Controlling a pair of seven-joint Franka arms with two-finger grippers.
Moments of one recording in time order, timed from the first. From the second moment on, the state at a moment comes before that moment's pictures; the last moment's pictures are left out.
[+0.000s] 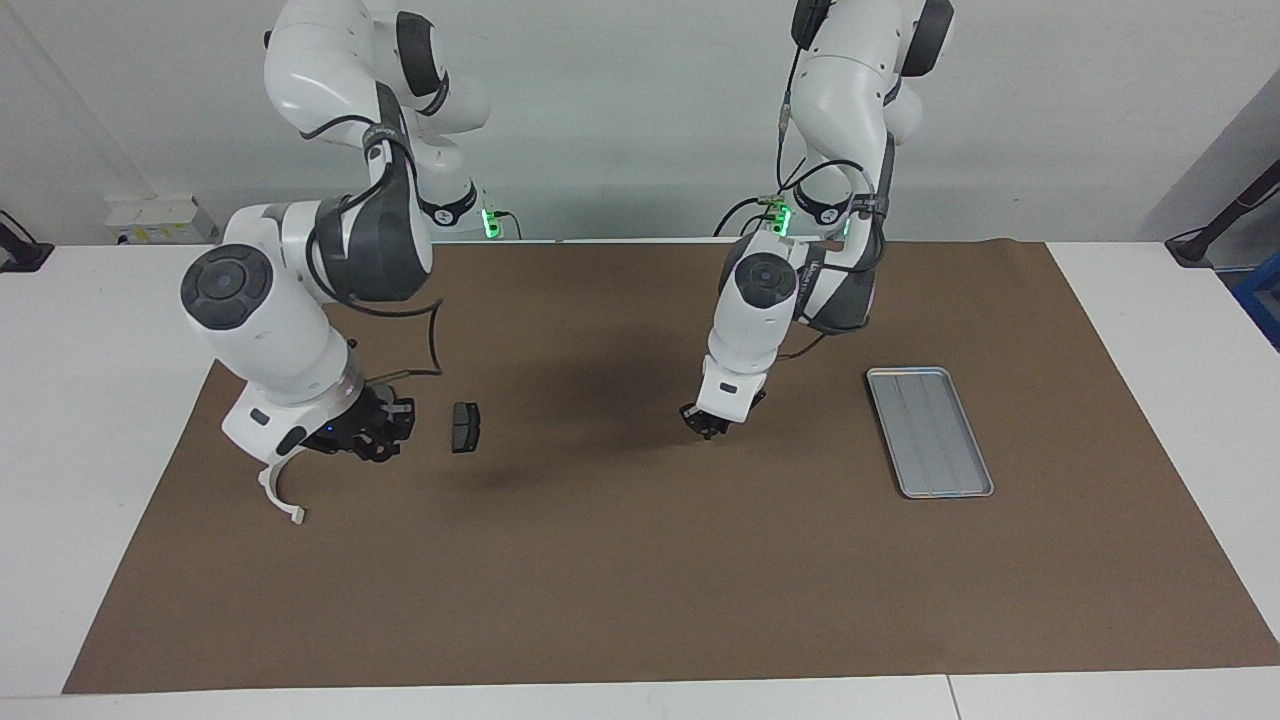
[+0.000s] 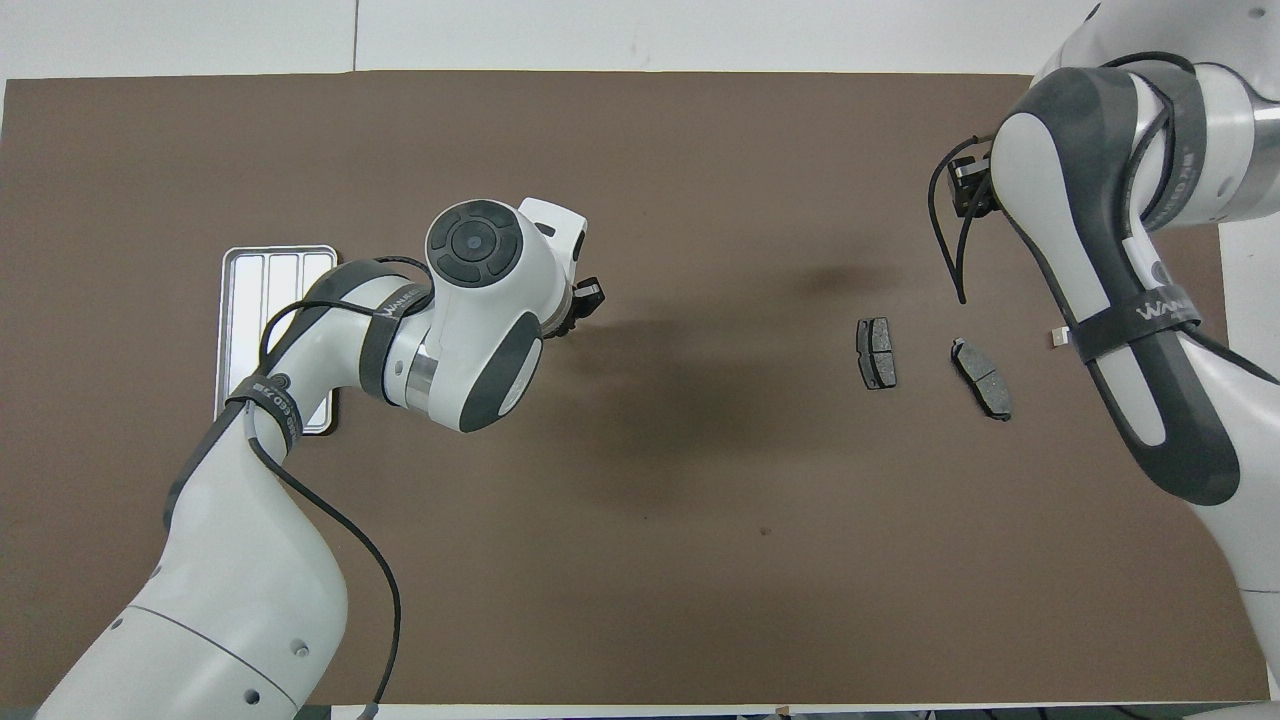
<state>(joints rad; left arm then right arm) -0.53 0.46 -0.02 -1.74 -0.06 2.23 -0.84 0.07 0.54 -0.02 -1.26 0.01 1.74 -0.13</state>
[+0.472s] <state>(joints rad) -0.53 0.45 -0.01 -1.81 -0.05 2.30 -0.84 0.06 0.52 -0.02 -1.61 0.01 2.15 -0.14</state>
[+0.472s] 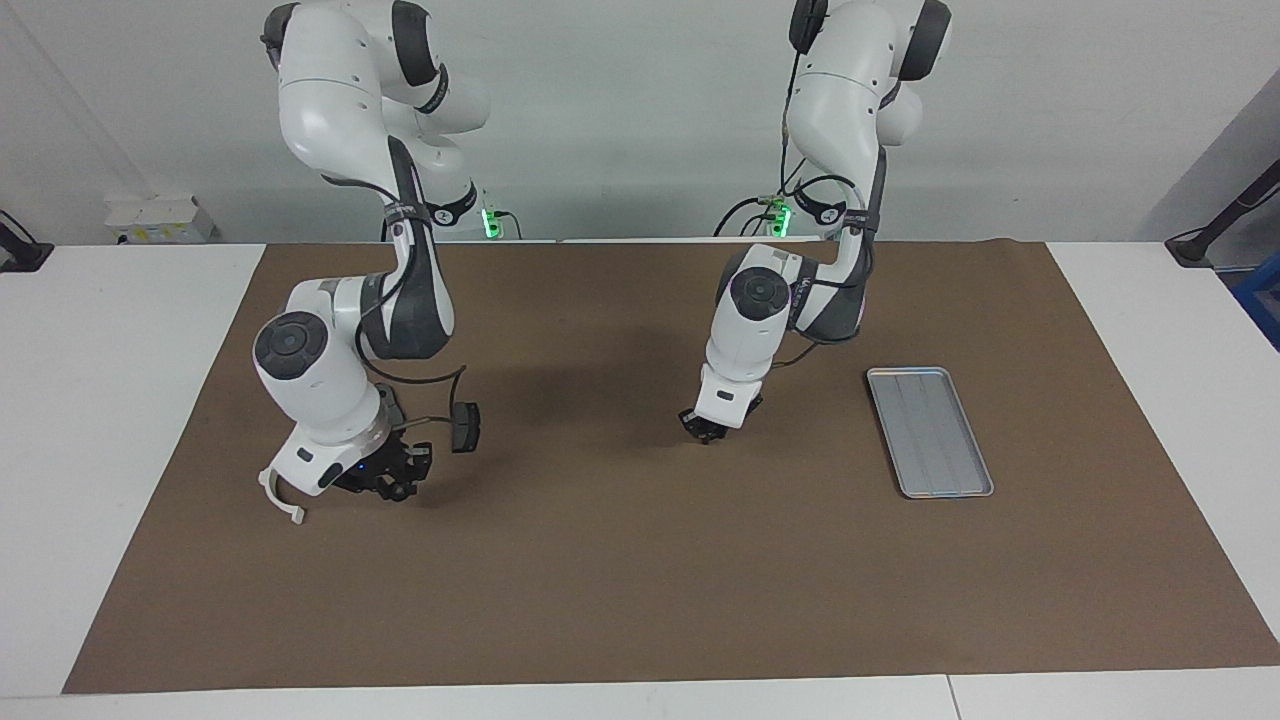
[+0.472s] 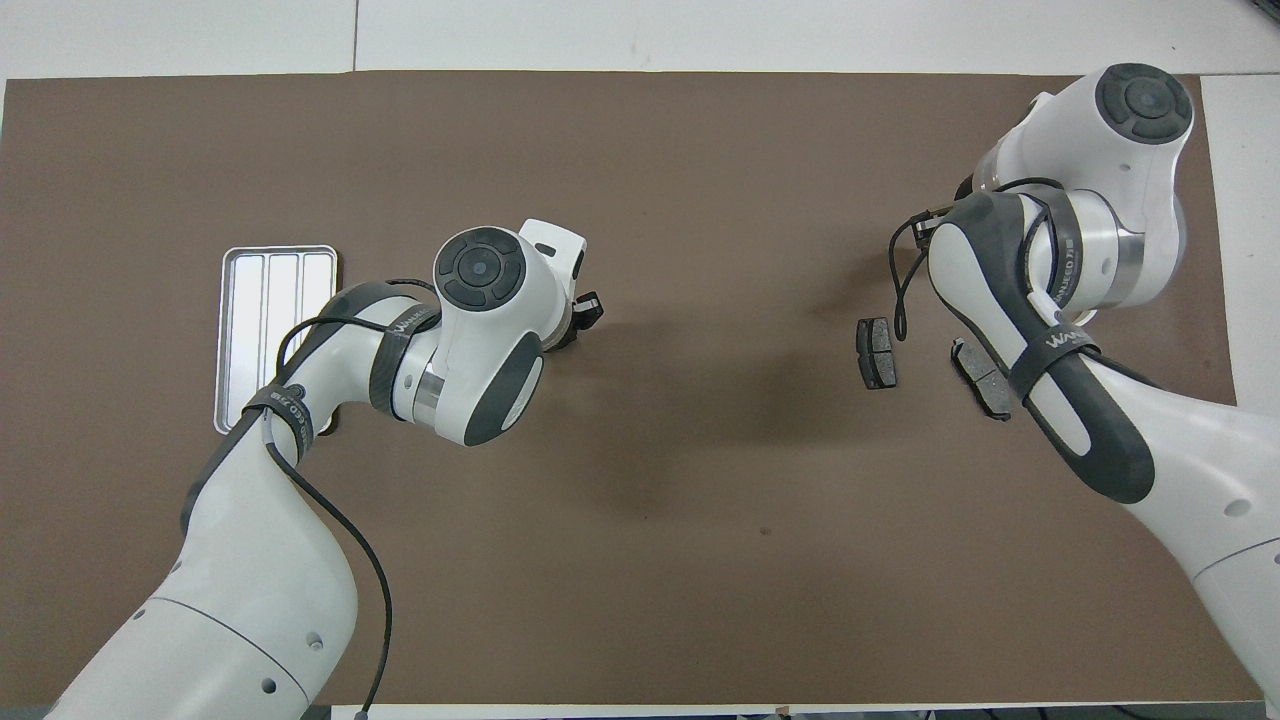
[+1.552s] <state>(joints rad) -0.13 0.00 0.06 -1.76 -0.05 1.75 -0.45 0.10 0.53 -0.01 -1.57 0.01 2.11 -0.05</state>
